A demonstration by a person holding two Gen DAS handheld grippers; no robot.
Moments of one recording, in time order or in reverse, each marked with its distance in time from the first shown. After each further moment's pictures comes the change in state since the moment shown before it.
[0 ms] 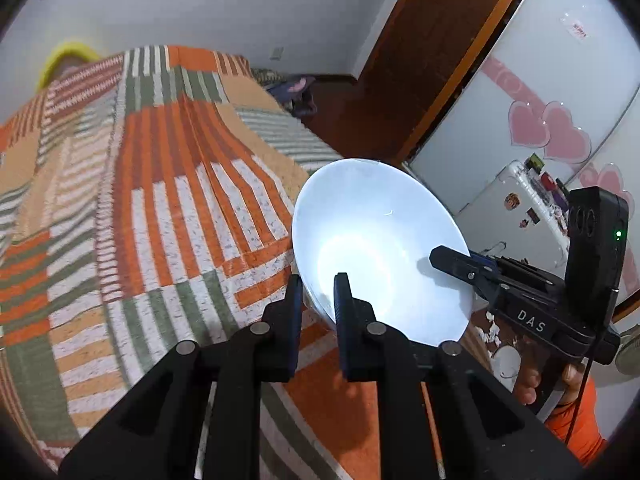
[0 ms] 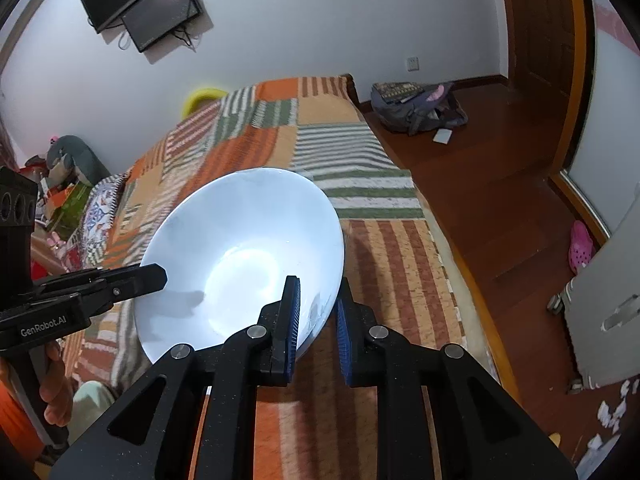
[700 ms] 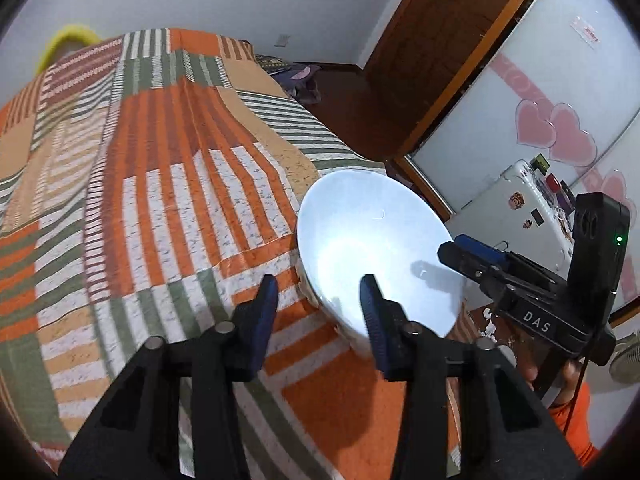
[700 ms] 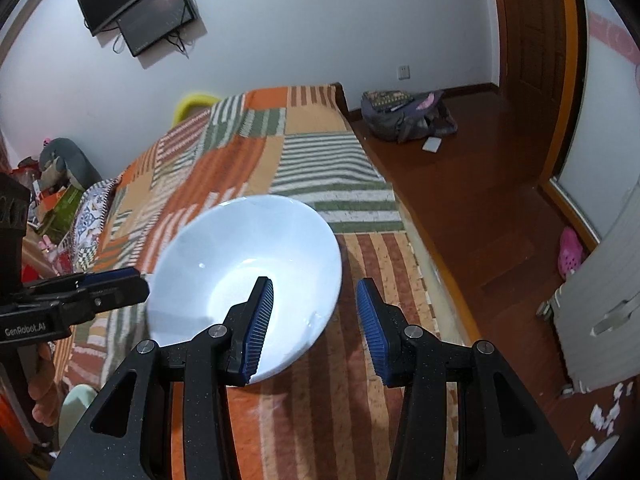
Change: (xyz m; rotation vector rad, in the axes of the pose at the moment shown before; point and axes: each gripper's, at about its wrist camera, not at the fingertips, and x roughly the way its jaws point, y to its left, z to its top) left arm 0.029 0.010 0.004 -0.025 0.063 -0.019; right arm 0.010 -0.018 -0.001 0.006 -0.006 -0.047
